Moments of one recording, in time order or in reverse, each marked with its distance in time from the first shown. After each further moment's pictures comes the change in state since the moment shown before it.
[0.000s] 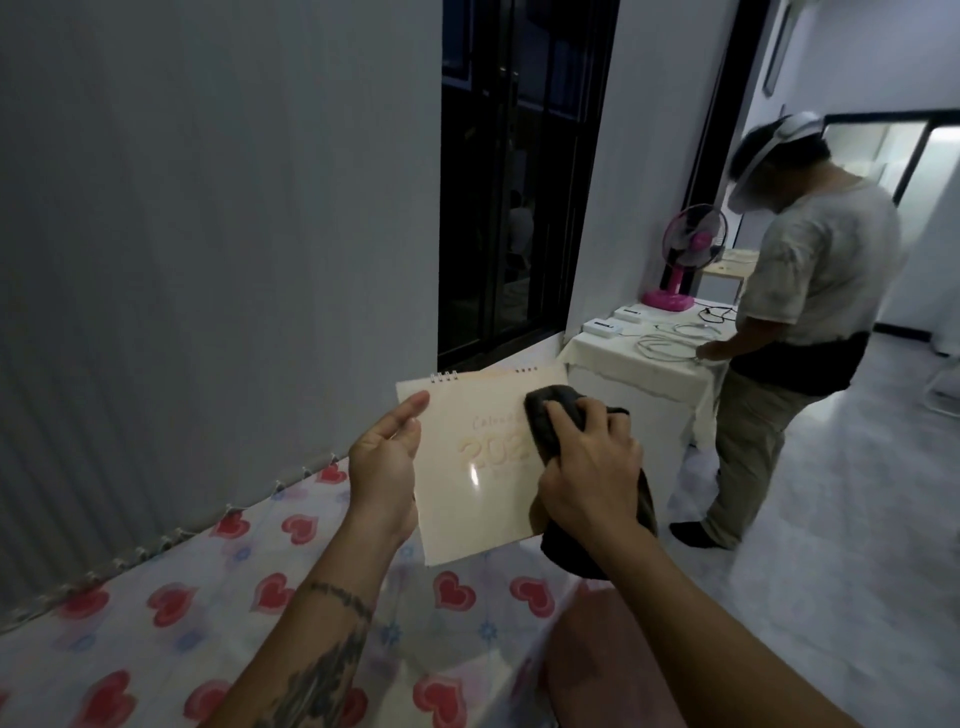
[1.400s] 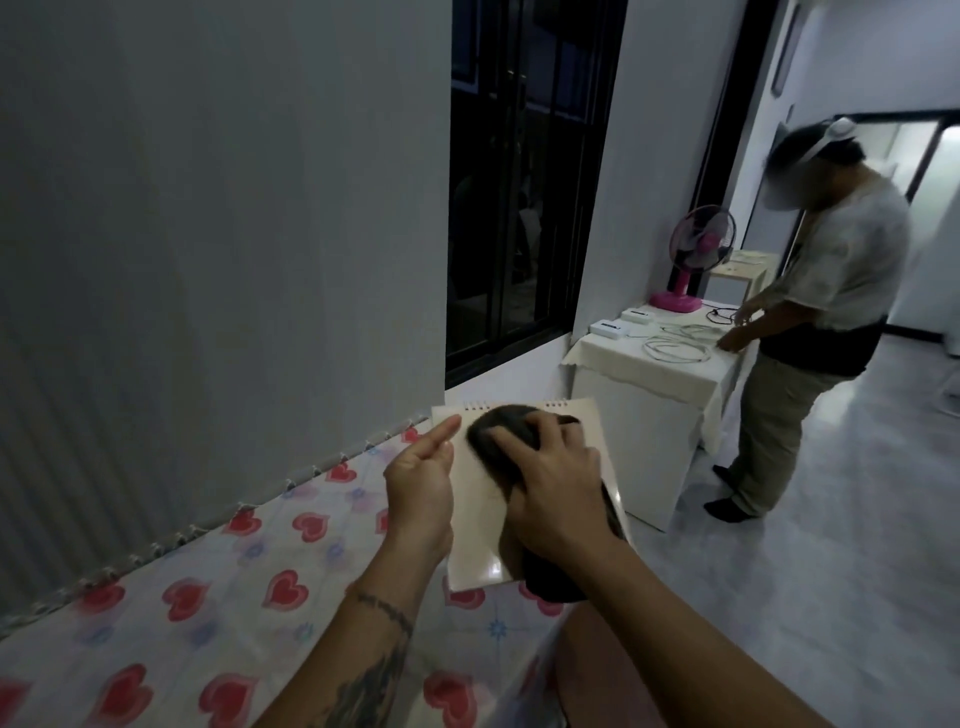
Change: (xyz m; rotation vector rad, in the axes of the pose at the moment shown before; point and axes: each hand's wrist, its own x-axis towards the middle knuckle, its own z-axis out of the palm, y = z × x) left_hand -0.012 -0.025 0.007 0.101 0.032 -0.003; right_hand -0.019 -0.030 0.008 0.140 -0.090 -0.256
